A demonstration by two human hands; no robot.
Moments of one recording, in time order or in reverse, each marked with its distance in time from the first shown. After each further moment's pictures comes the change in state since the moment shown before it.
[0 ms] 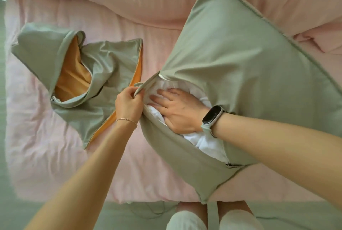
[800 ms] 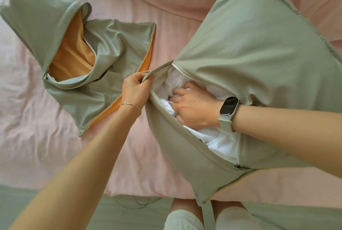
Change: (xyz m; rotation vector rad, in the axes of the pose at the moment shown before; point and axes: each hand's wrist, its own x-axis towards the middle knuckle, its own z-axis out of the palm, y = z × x) left_hand 0.023 -0.013 -0.004 -0.276 -0.111 -0.093; right_hand 0.016 0.003 0.002 -0.085 -0.137 -0.094
